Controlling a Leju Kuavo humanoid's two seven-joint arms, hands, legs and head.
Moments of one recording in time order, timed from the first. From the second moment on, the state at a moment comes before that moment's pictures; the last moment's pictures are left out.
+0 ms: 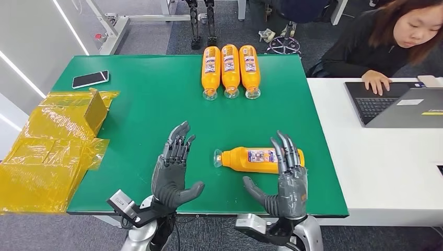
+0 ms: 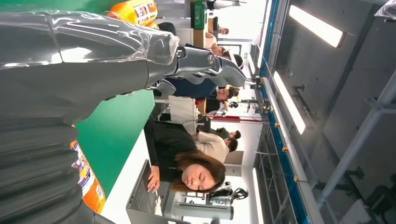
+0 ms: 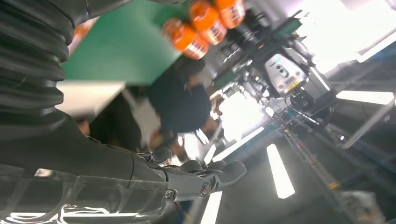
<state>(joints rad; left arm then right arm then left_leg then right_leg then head) -0.11 -0.25 -0.40 -1.08 -0.18 -0.23 -0.69 0.03 0.02 0.37 -1.60 1.10 -0.56 -0.36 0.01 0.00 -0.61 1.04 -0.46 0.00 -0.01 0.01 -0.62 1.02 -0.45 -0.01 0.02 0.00</state>
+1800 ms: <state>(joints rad) -0.05 -0.23 -0.40 -1.10 -0.18 -0.26 -0.70 -0.74 -0.38 0.66 -0.75 0.57 0.48 -0.48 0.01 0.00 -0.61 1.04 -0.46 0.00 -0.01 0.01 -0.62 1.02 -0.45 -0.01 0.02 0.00</state>
